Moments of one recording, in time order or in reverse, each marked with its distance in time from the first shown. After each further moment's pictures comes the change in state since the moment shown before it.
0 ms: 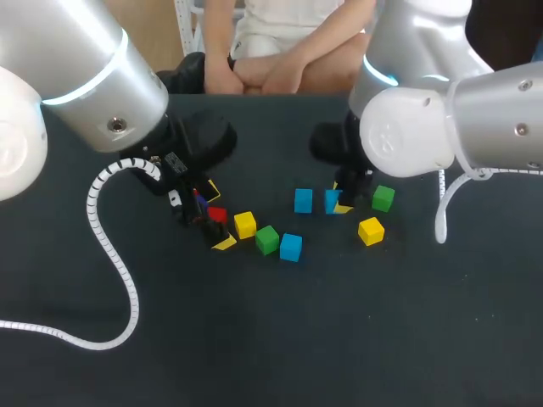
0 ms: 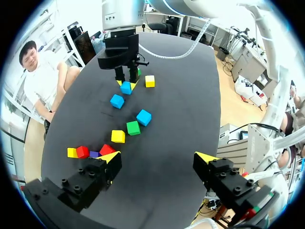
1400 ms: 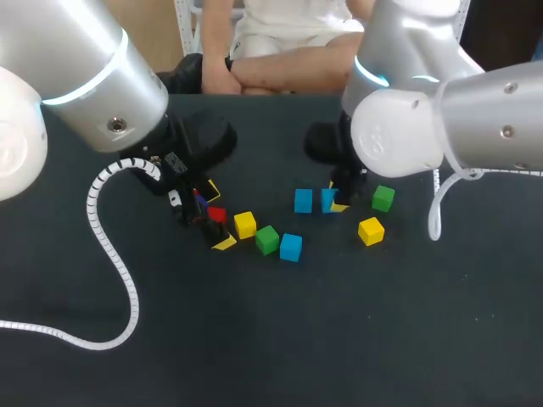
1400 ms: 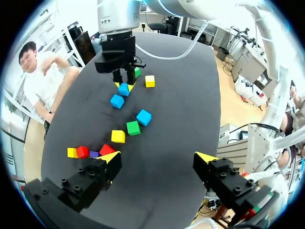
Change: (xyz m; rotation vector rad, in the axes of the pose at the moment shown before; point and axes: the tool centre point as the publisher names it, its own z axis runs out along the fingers) left arm 0.000 0.000 0.000 0.000 0.000 0.000; right arm -0.005 -0.008 0.004 0.008 0.019 -0.014
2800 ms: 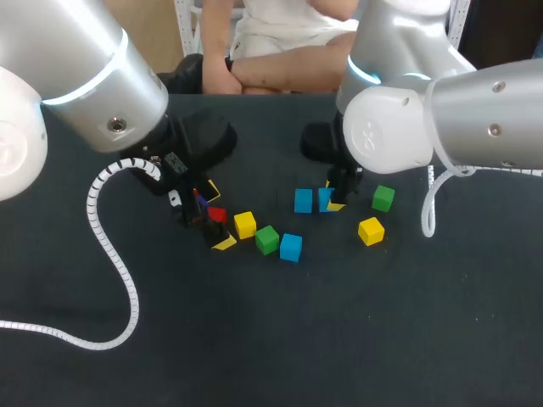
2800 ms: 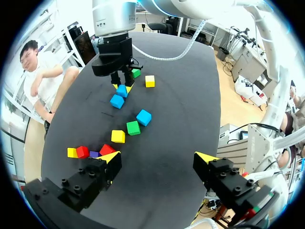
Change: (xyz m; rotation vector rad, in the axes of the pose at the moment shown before) left arm 0.000 0.000 0.000 0.000 0.000 0.000; right arm -0.003 -0.005 0.005 -0.011 0.009 -0.005
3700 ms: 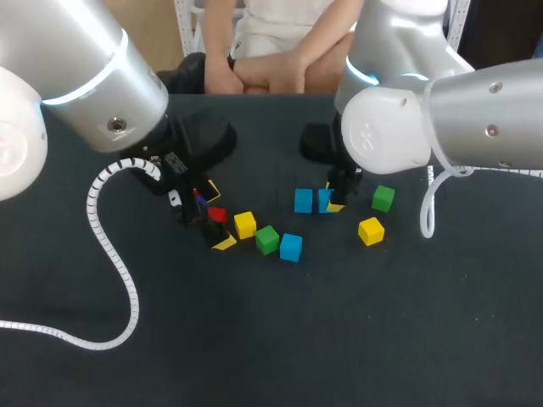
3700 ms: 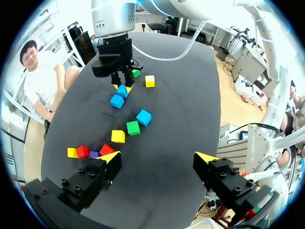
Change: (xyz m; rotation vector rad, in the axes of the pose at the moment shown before) left arm 0.000 0.000 0.000 0.000 0.000 0.000; right arm 0.000 0.001 0.002 -0.003 0.008 0.014
